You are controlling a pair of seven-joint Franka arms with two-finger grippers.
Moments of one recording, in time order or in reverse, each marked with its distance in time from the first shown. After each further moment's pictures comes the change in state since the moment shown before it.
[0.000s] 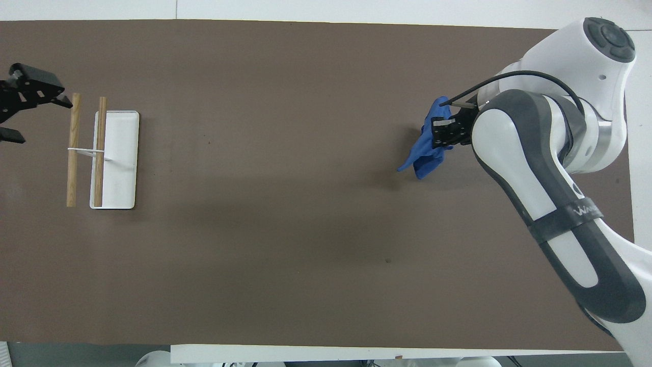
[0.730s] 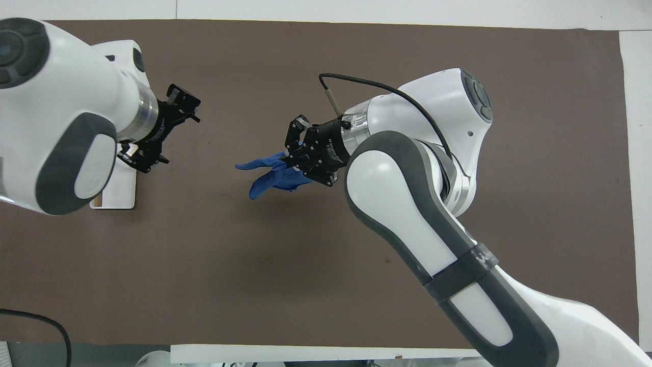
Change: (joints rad) left arm -0.275 0.101 -0.007 -0.114 0.000 0.131 -0.539; right arm 0.316 0.015 0.002 0.001 0.519 0.265 0.716
